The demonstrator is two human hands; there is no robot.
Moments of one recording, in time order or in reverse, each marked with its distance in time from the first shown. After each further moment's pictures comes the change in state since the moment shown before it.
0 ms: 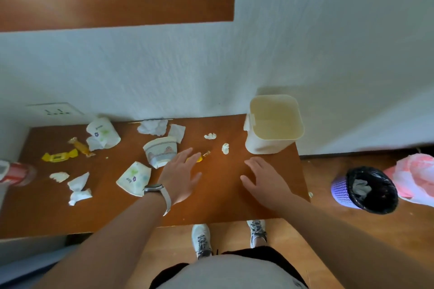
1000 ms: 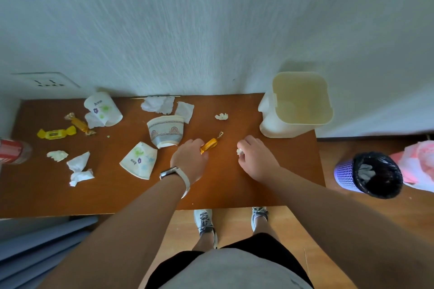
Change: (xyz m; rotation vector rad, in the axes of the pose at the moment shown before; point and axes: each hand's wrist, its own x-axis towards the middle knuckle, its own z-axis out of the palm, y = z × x) left_hand 0.022 -0.005 0.030 -0.154 0.012 -0.263; right_hand 0.055 -0.029 0.045 -0.153 -0.010 -0.157
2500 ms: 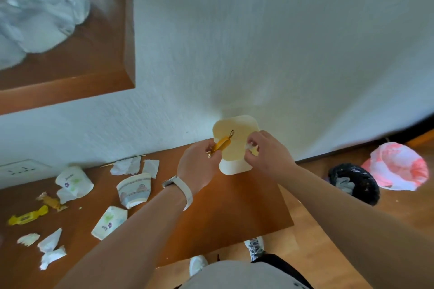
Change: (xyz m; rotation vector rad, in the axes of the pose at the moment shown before) left_hand 0.011 0.171 -0.079 -0.298 0.063 0.311; right_hand -0.039 0.071 -0.167 0.239 0.308 0.276
